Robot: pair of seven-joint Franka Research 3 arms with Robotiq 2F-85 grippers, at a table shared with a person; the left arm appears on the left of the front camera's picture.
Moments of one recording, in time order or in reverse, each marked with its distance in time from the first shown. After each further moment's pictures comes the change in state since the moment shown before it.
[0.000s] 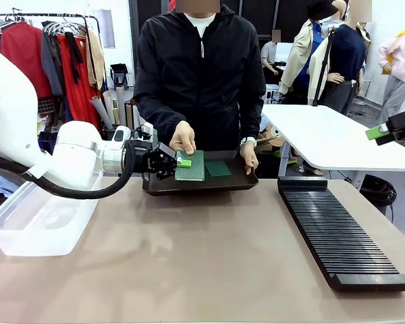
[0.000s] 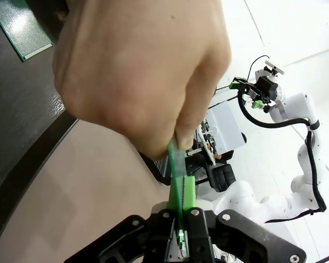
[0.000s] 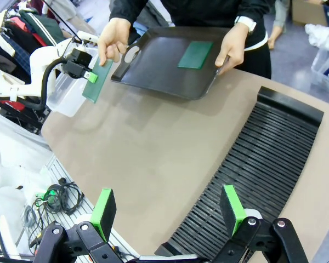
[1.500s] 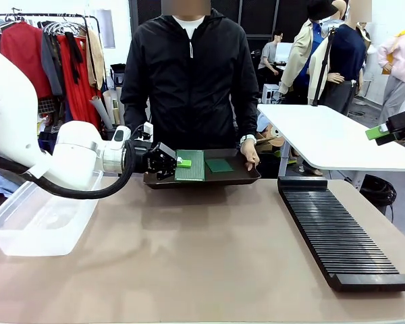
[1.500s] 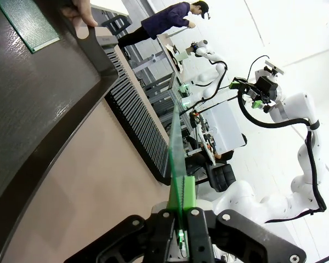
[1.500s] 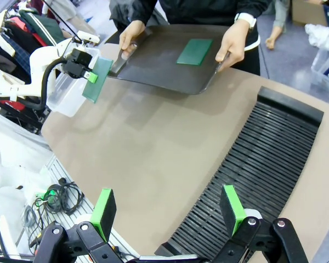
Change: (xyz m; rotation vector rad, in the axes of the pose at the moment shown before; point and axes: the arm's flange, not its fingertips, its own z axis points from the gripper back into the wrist) left arm 0.000 0.000 0.000 0.000 0.000 0.000; right arm 0.000 0.000 0.000 0.000 0.000 0.000
